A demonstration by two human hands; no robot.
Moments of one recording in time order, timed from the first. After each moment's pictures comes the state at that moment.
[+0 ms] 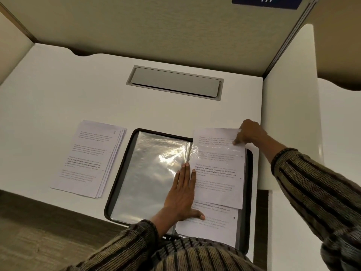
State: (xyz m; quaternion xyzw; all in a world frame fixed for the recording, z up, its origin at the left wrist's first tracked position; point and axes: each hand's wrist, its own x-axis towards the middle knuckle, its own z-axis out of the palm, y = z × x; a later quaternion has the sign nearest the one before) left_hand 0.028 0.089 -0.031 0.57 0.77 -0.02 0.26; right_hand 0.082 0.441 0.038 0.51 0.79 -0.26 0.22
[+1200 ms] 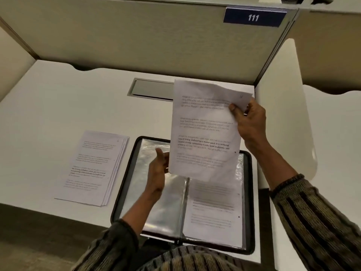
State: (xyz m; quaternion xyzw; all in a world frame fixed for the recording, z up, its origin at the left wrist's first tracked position) left_hand -0.055 0.086 0.065 0.13 0.69 0.60 0.38; right_hand 0.069 0.354 0.138 0.40 0.67 -0.51 -0.37
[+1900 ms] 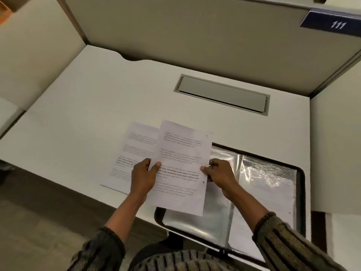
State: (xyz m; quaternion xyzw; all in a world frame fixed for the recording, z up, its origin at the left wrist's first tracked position) left_hand -0.214 -0.080 0.036 0.05 0.80 0.52 0.28; right_hand -0.055 0.138 0.036 0.48 0.59 -0.65 -0.01
